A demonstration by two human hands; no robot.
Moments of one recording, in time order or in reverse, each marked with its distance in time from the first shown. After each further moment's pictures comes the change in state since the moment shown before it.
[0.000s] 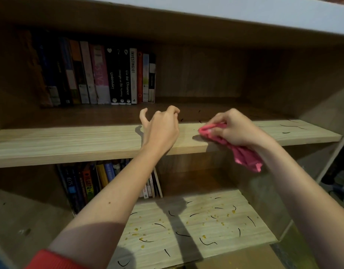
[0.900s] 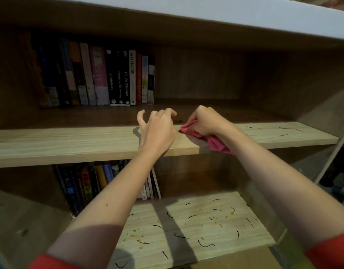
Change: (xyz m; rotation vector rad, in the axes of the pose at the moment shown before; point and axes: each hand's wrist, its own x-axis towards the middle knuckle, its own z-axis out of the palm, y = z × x) left_hand 0.001 -0.002 0.002 0.023 -0.007 -0.002; right_hand 0.052 -0.017 0.028 -0.195 -0.071 0.070
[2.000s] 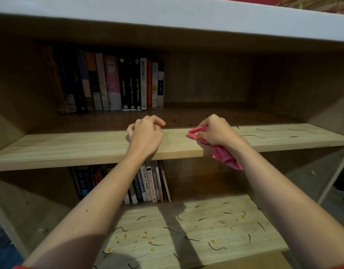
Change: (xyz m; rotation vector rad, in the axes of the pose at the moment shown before) left_hand -0.008 -0.042 -0.032 -0.169 -0.026 -0.184; right_hand -0.026 -0.017 0.006 0.216 0.054 0.121
